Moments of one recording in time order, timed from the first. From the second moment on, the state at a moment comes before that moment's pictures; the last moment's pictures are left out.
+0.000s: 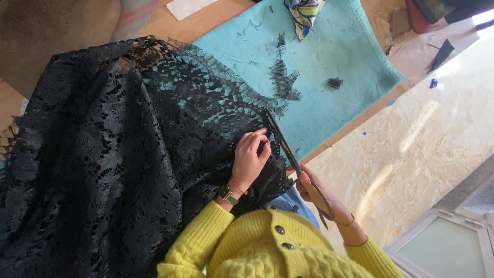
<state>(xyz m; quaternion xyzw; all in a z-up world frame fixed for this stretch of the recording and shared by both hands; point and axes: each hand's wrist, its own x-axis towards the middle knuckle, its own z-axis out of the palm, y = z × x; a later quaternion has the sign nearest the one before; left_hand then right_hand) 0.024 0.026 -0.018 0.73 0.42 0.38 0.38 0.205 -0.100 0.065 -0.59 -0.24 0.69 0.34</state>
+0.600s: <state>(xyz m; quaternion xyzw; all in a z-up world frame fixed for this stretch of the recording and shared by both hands) 0.024 0.024 -0.022 0.73 0.43 0.37 0.37 0.250 -0.061 0.078 -0.55 -0.29 0.73 0.27</state>
